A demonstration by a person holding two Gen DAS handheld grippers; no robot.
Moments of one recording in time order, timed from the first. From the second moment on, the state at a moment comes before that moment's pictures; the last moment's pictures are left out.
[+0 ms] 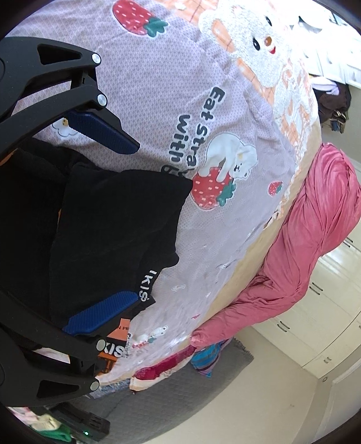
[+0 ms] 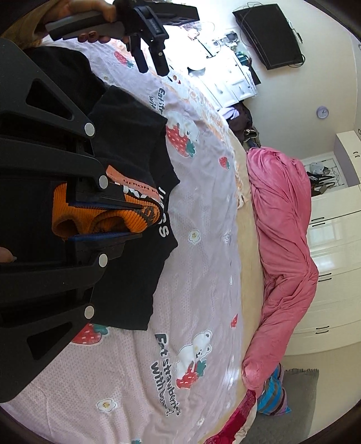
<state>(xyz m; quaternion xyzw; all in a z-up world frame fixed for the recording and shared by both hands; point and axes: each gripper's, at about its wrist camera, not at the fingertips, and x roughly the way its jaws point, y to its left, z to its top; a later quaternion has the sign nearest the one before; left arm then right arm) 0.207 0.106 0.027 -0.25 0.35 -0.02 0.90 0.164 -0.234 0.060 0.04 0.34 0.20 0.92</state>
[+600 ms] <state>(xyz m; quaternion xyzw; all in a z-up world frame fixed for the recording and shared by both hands) 0.229 0.060 0.000 -0.17 0.41 -0.06 0.90 0.167 -0.239 0.047 0.03 0.36 0.18 0.92</state>
